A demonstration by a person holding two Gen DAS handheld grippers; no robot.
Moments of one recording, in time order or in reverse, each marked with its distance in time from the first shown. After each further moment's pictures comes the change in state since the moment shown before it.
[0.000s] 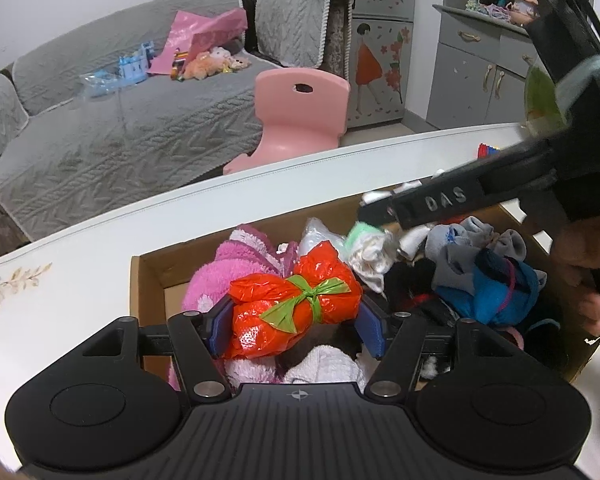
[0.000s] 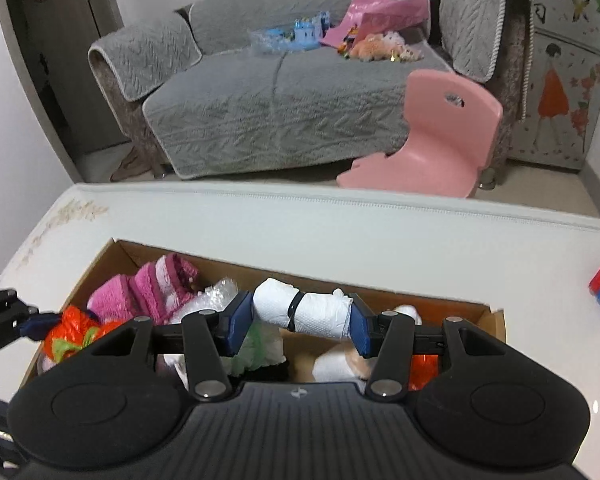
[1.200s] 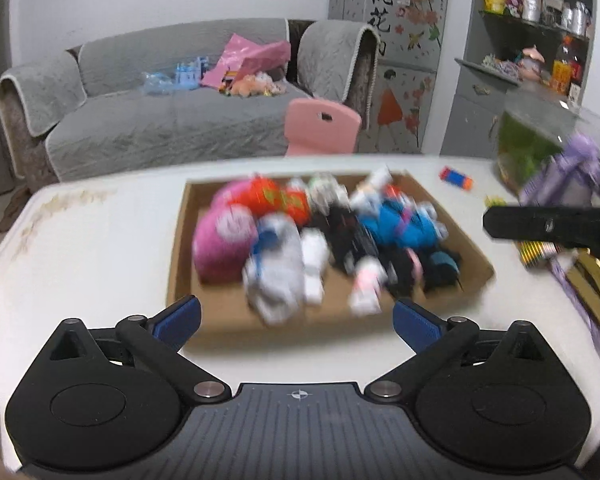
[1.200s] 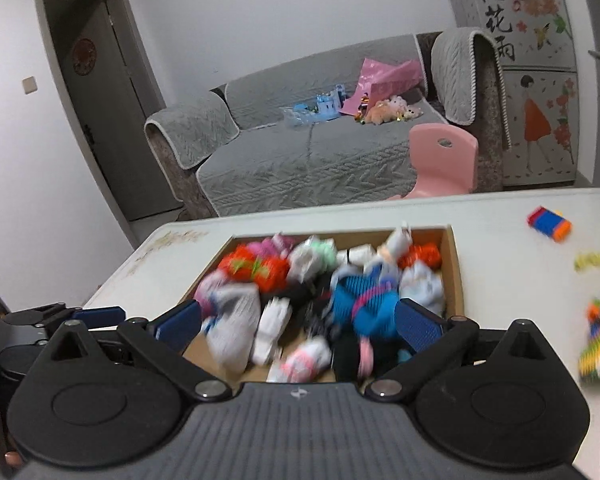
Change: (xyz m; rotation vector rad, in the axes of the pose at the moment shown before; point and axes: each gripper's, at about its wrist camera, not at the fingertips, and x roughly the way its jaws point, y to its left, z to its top) left arm -0.147 -0.061 -0.107 -0.169 -0.107 0.066; right arm -0.178 0.047 -0.125 0.054 -0.272 0.066
